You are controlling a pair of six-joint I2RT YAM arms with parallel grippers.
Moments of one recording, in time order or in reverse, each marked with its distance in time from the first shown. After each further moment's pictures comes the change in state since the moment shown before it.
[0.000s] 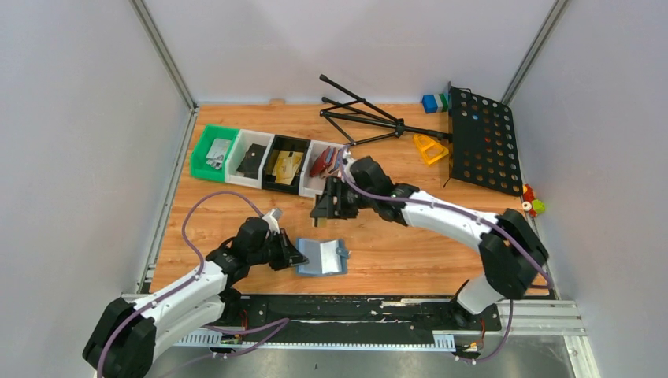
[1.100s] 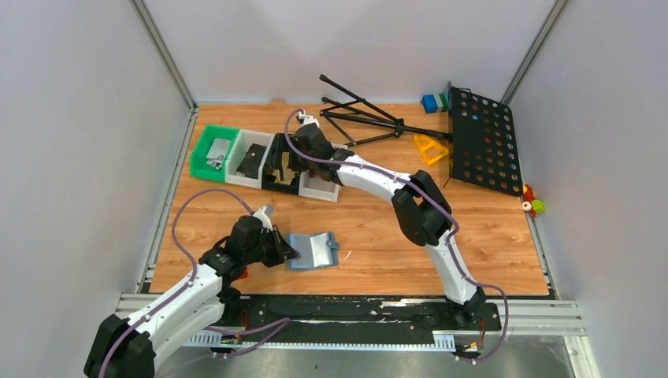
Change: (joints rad) left arm 0.070 -0.108 0.031 -0.158 -0.099 0.077; right arm -0.007 0.796 0.932 -0.004 0.328 -0.110
